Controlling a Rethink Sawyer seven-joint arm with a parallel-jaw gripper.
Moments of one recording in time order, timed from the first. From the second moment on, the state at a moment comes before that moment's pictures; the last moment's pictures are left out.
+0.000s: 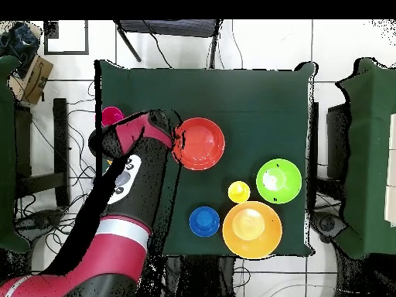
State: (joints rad) arm 0.27 -0.27 -0.39 1.14 -0.19 0.71 2.27
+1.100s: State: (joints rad) arm 0.26 -0.27 -0.39 1.13 -0.19 0.71 2.27
